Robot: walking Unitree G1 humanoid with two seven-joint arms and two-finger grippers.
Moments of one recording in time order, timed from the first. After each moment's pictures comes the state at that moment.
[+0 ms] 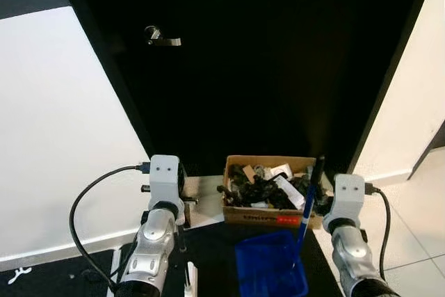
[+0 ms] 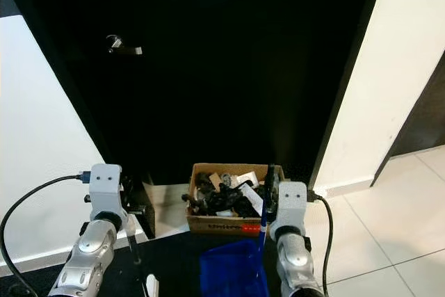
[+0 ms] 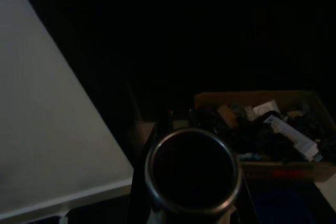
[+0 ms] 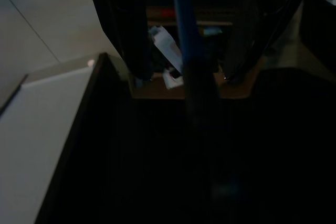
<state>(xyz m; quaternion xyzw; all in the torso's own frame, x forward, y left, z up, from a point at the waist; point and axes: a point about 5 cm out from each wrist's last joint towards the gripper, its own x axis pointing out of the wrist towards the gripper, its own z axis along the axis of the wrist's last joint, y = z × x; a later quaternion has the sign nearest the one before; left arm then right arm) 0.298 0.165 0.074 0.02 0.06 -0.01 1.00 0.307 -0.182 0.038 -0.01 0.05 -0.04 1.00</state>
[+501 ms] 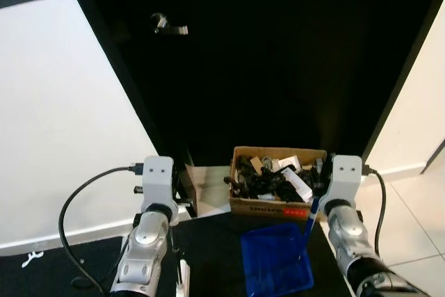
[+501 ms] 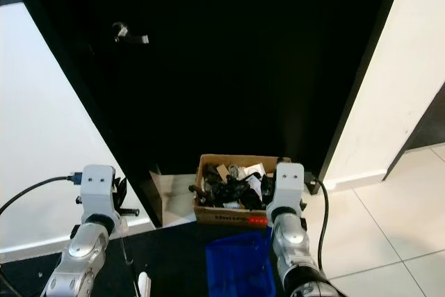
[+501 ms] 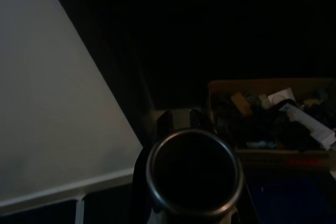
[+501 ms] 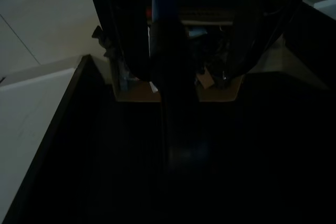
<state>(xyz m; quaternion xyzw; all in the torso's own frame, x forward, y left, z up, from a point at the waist) 0.286 0.173 0.082 0.03 0.06 -0.01 1.00 0.334 -0.179 0.063 0.00 0.05 -0.04 1.00</state>
